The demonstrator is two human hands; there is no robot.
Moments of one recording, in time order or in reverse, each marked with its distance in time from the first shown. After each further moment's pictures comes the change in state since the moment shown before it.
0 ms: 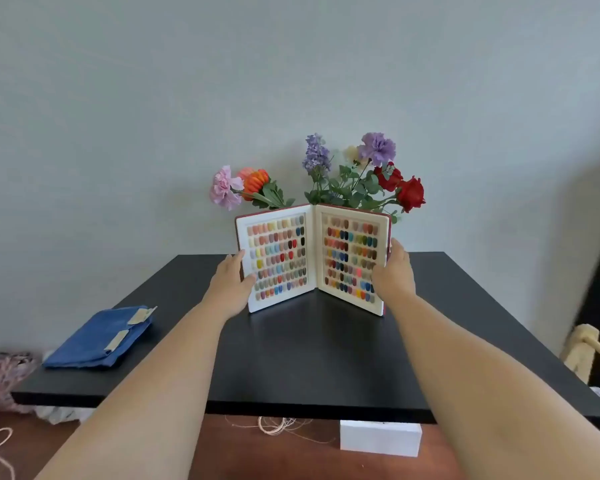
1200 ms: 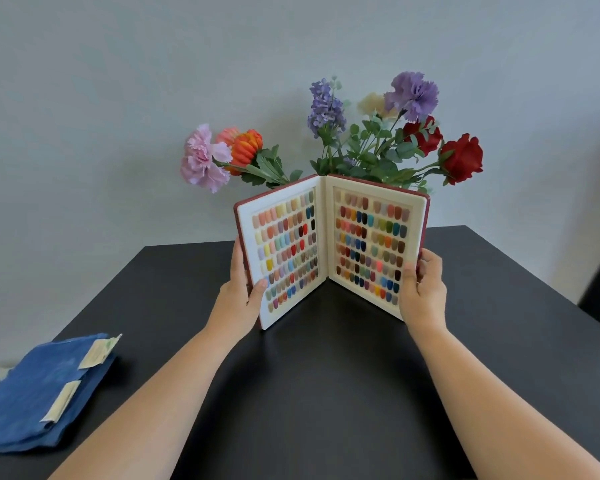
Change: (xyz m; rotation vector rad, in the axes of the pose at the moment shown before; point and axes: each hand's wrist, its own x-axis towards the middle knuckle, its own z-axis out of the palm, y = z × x) left_hand 0.081 -0.069 0.053 -0.228 -0.041 0.296; right_hand 0.021 0.062 0.089 0.166 0.141 -0.001
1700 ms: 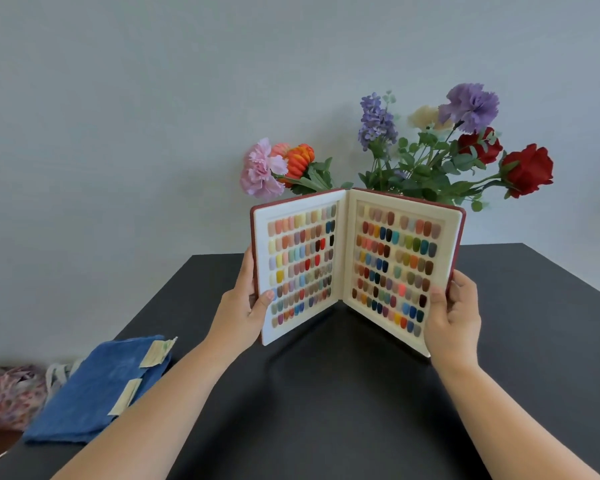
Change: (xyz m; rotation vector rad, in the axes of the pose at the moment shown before) left_hand -0.014 -0.026 -0.069 -0.021 0.013 0.024; right_hand -0.045 -0.022 0.040 0.181 0.026 -0.078
